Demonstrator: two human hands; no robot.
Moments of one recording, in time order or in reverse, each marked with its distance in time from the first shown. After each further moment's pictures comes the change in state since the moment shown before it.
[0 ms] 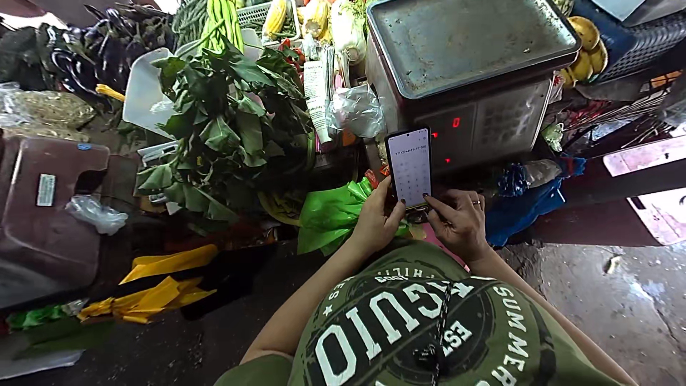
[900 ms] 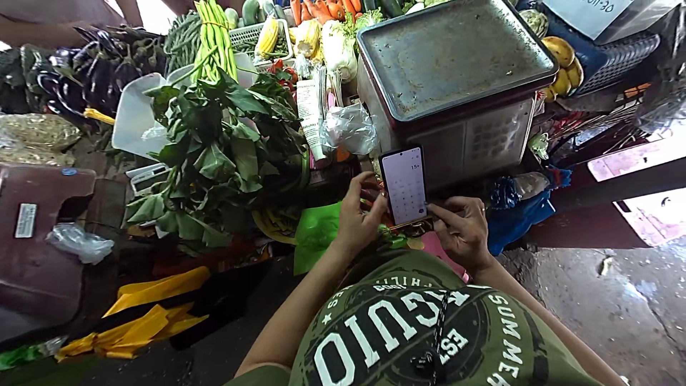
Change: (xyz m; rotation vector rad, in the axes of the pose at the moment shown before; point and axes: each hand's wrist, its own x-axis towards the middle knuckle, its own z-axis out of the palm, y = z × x) left_hand 0.031 0.008 -0.034 -0.024 0.151 0.045; right_hand 0.021 0.005 -0.008 0.158 0.095 0.041
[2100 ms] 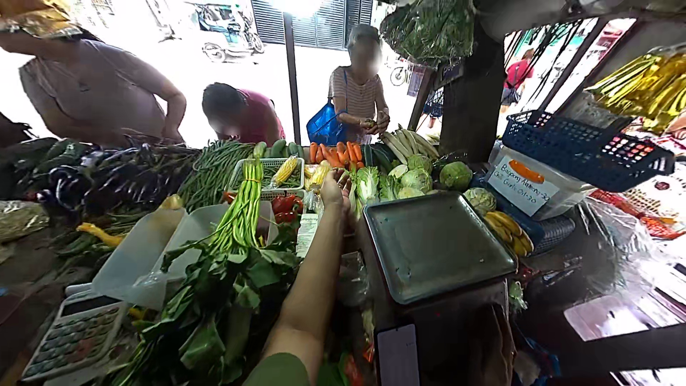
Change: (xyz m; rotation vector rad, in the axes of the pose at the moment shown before) left_hand 0.358 0.035 -0.058 -1.108 0.643 -0.314; right_hand 0.059 0.082 -0.010 -0.433 0.210 0.266
